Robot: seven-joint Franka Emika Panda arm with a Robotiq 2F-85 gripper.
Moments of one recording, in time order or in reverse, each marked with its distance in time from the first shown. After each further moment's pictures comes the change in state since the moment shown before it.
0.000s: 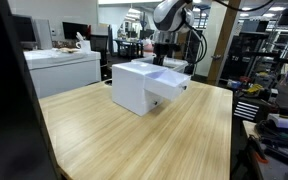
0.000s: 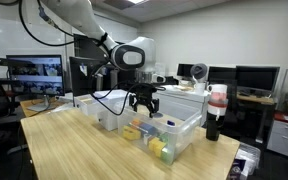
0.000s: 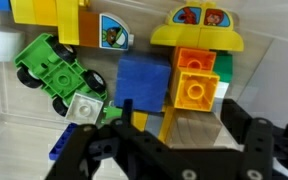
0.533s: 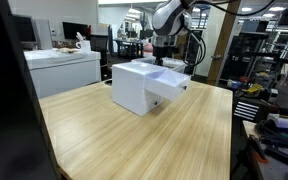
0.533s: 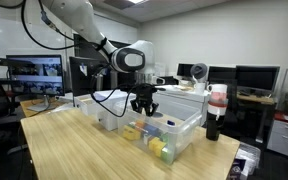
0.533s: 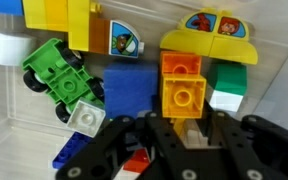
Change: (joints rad) arm 0.008 0.026 0.002 0.013 -0.104 0.002 0.067
